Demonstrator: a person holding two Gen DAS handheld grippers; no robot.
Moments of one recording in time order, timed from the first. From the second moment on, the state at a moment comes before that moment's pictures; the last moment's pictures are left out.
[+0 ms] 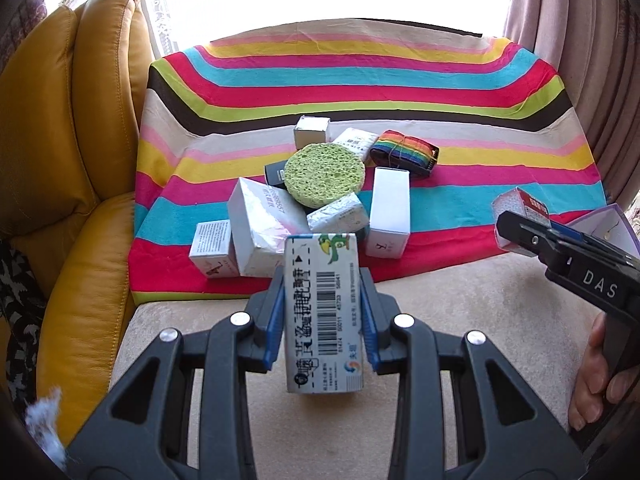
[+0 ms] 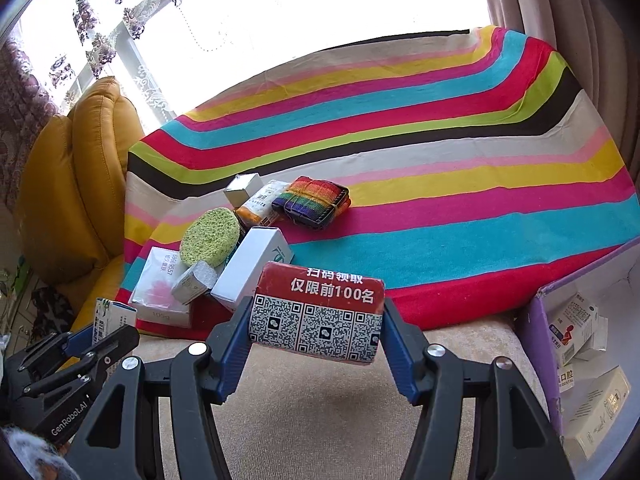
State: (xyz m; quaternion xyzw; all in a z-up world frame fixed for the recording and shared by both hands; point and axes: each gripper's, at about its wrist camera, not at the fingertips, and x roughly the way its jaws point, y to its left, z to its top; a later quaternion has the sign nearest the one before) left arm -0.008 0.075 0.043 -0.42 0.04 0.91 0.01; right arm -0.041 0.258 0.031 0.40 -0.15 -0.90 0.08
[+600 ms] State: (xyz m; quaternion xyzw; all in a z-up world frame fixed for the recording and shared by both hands) left arm -0.002 0.232 0.048 -0.42 0.06 0.88 0.23; right arm 0.057 0.394 0.039 0.39 -0.14 -0.90 -0.14
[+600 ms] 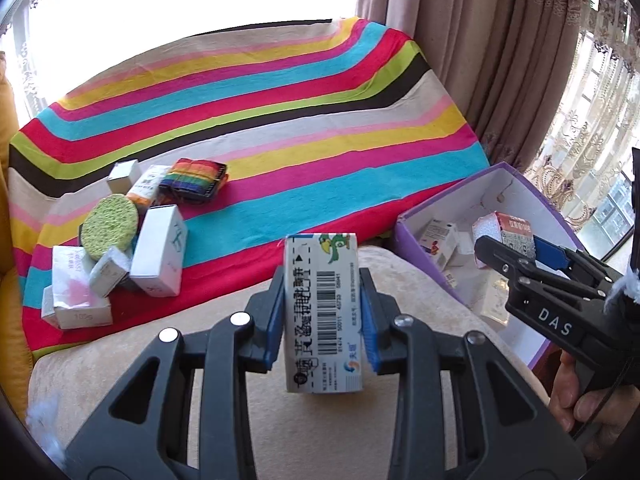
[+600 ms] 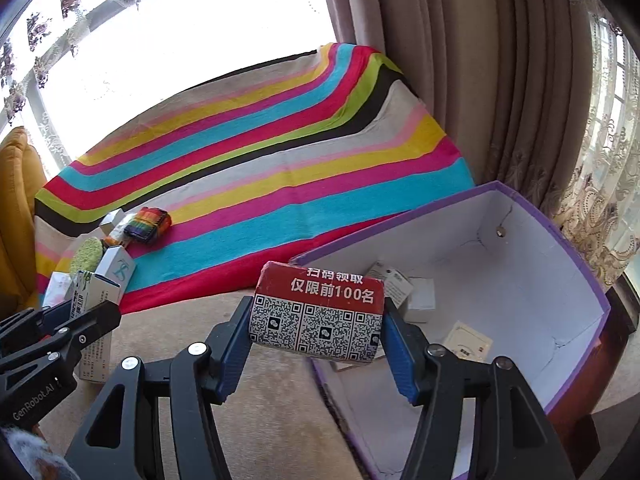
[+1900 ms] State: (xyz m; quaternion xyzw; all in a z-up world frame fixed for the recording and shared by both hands) left arm -0.018 0.051 0.065 -0.37 -0.12 0.90 0.20; right arm 0.042 0.314 0.071 0.35 -0.02 -0.94 -0.08
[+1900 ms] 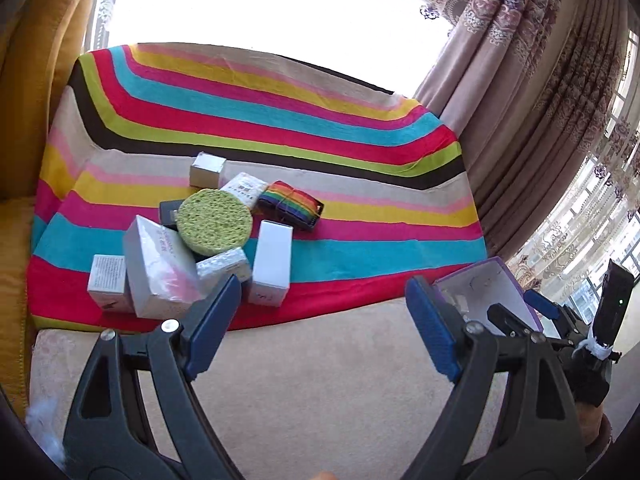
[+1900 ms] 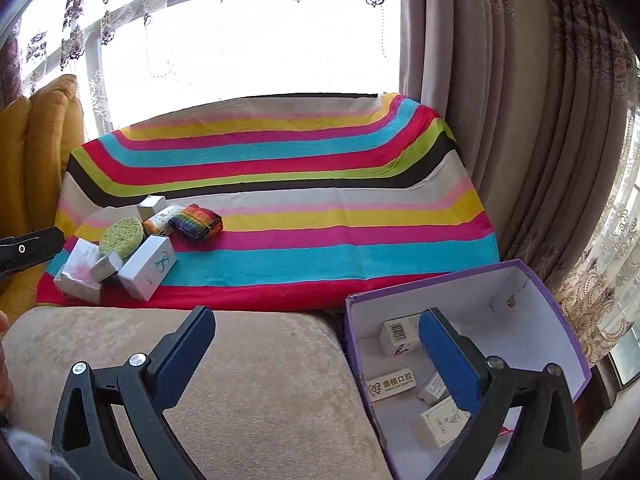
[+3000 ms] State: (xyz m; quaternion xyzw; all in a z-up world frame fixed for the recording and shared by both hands) left arm -0.049 -0.078 -0.009 -0.50 -0.10 0.85 0.09; right arm -0.094 0.090 0.026 0.44 0.16 -0.88 0.11
